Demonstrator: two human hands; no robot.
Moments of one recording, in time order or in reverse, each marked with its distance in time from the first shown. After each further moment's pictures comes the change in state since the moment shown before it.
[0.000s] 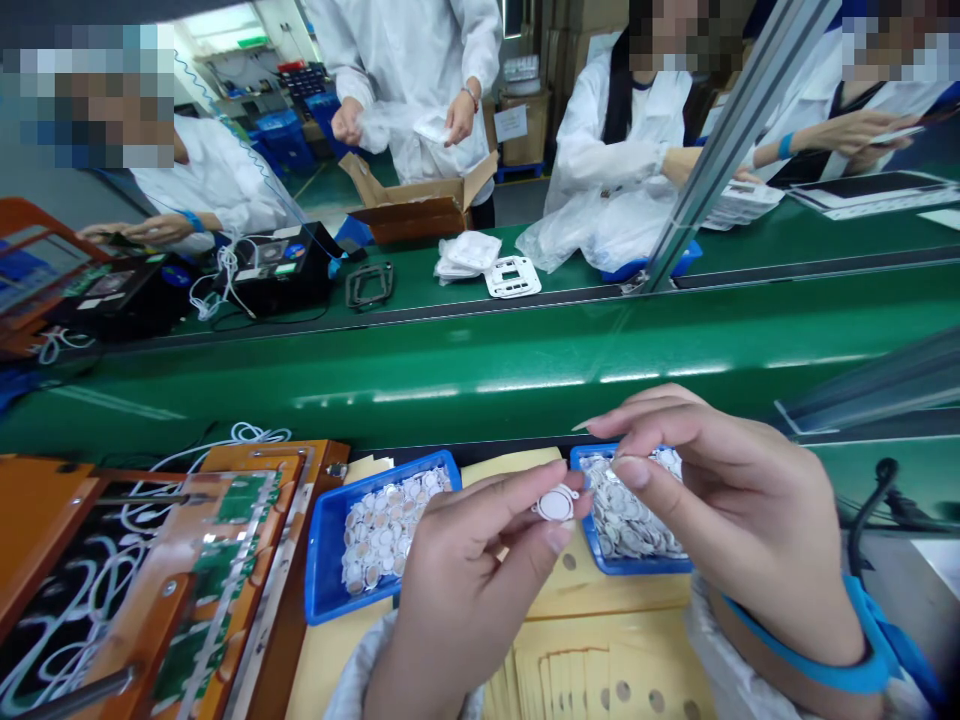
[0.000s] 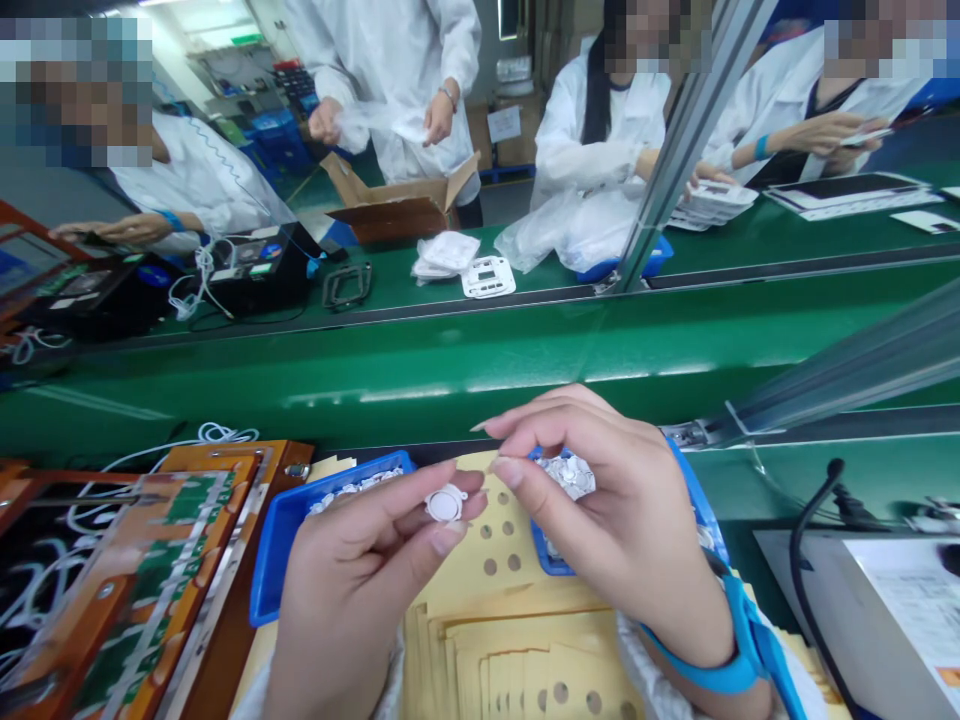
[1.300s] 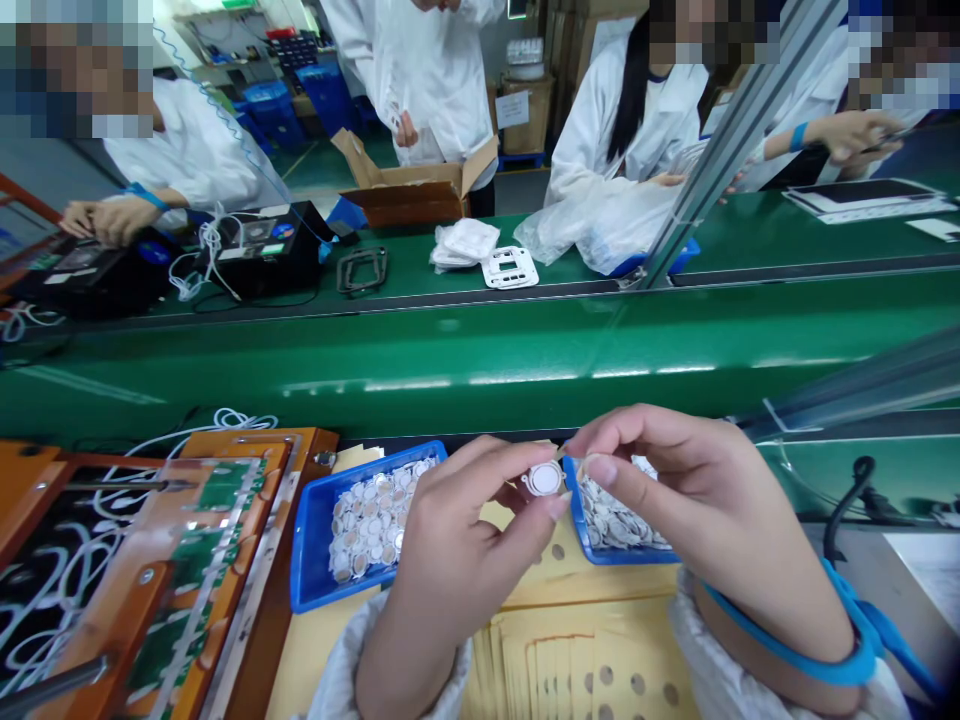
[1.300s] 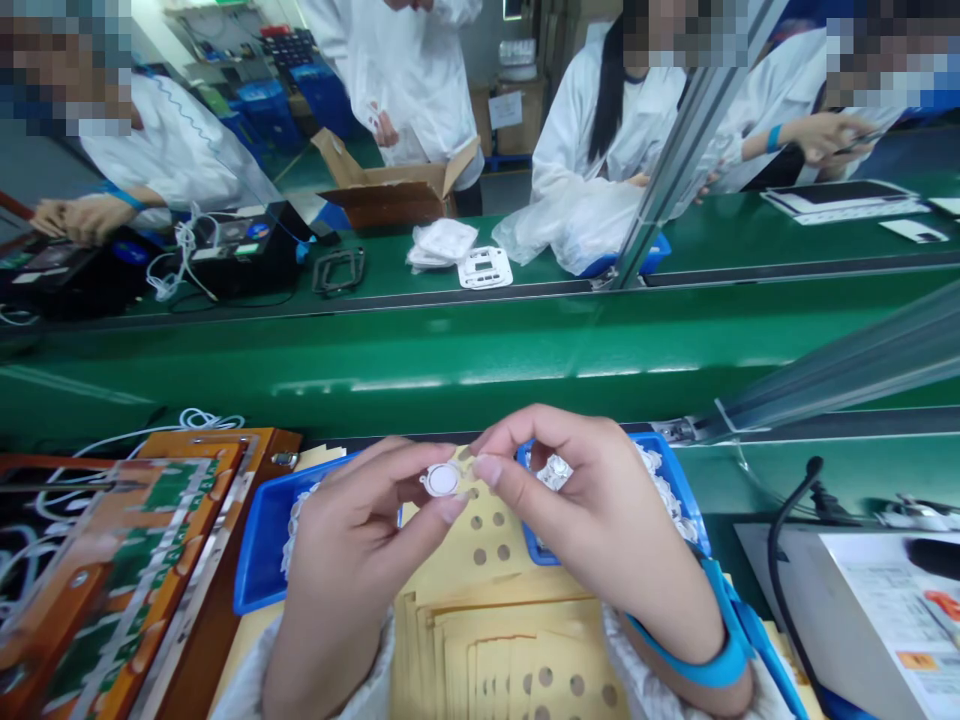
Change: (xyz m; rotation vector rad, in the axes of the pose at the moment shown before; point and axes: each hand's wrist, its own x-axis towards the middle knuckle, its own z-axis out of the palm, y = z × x) left_hand 0.016 -0.014 -0.002 0.298 0.055 0.207; right_hand -0.002 0.000 0.002 0.226 -0.225 0.407
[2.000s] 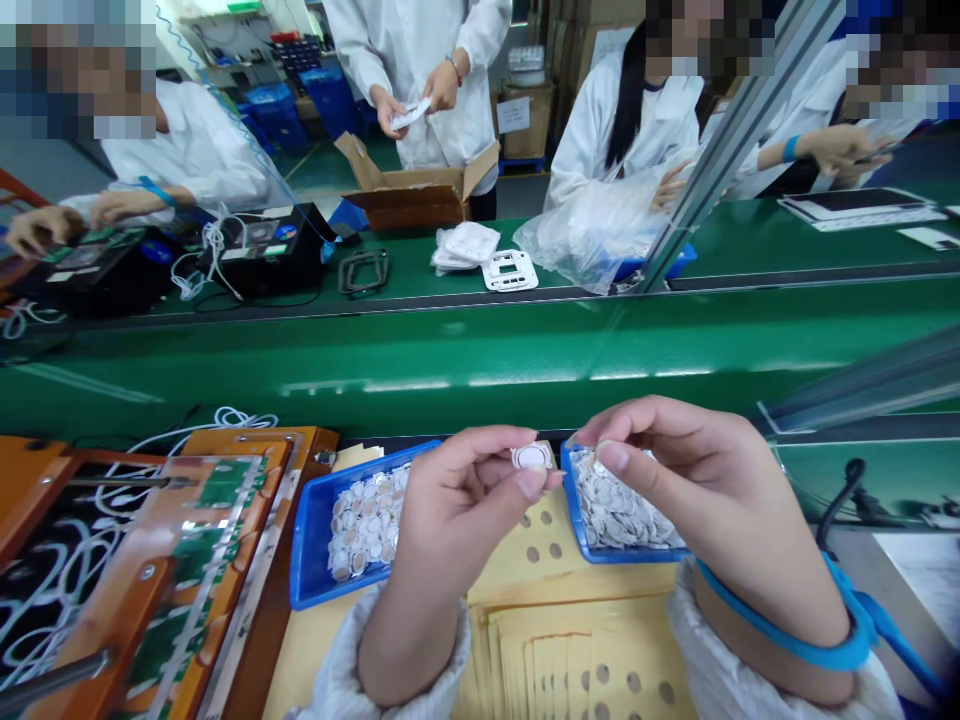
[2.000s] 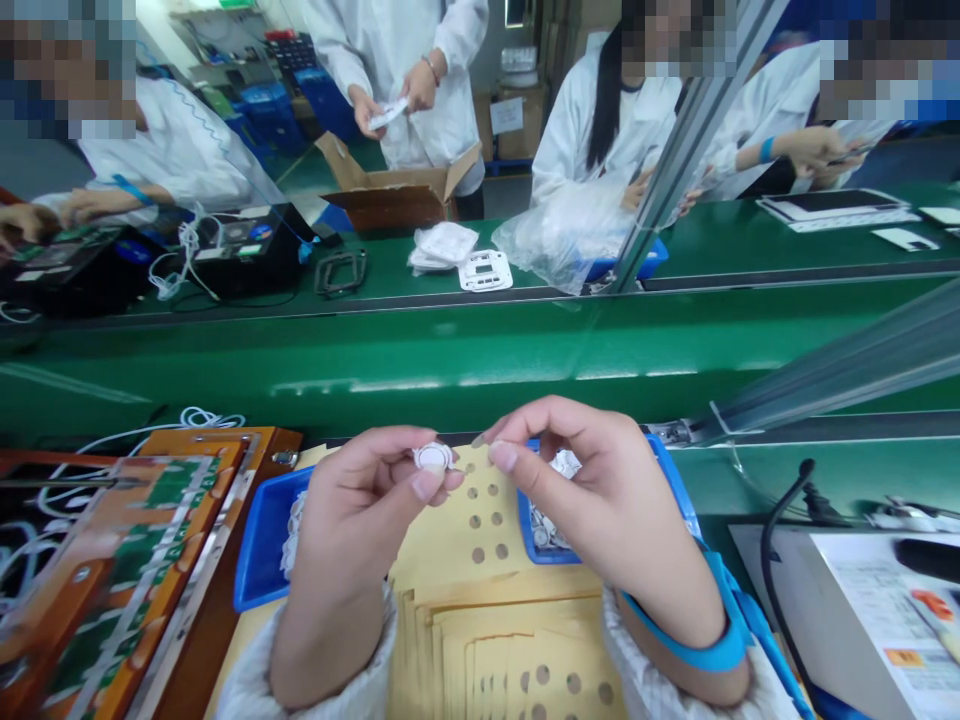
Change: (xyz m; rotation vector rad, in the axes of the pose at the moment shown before) left_hand 0.002 -0.009 0.007 -0.715 0.038 -0.321; right_hand 0.000 0.000 -0.003 0.049 0.082 -0.002
